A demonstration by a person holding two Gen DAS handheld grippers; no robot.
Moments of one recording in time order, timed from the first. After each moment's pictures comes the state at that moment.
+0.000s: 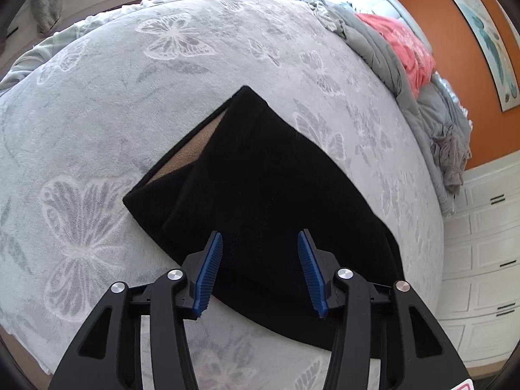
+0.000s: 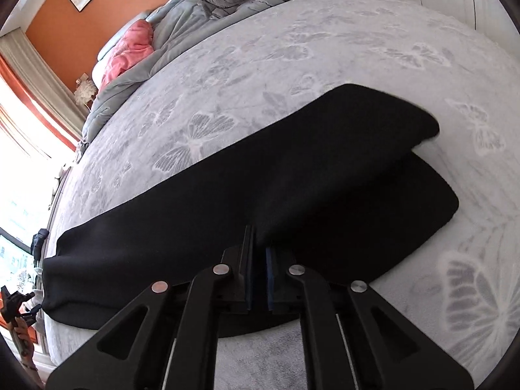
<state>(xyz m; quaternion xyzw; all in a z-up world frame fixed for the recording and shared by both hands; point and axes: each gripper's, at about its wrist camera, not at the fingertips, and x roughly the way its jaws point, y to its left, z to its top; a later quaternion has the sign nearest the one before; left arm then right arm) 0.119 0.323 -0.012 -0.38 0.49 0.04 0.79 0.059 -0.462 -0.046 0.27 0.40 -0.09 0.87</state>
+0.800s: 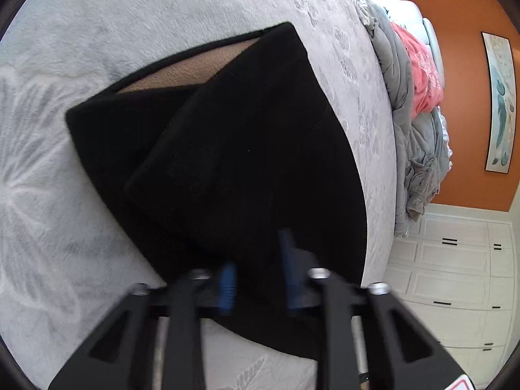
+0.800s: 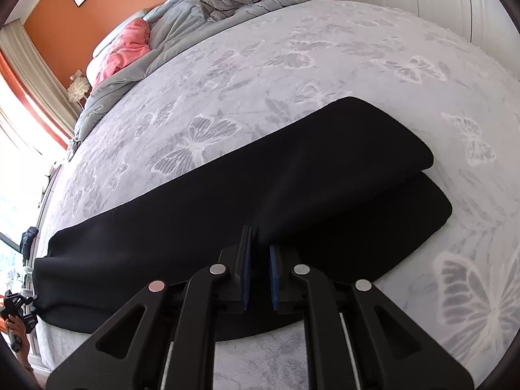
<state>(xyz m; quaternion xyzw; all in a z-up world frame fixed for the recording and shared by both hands) 0.139 0.319 -0.076 -0.54 0.51 -0.02 0.67 0.062 -0.454 -0.042 0.25 0.41 -0.11 0.87</state>
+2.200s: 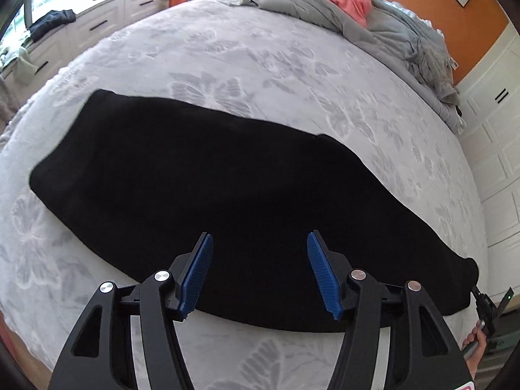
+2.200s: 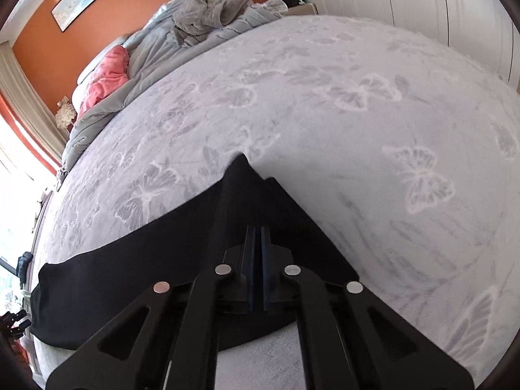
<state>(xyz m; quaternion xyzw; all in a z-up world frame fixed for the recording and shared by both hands) 0.148 0.113 0.002 -0.18 0.51 -0.02 0.84 0.039 -0.530 -0.020 0.26 0.36 -0.15 0.88</state>
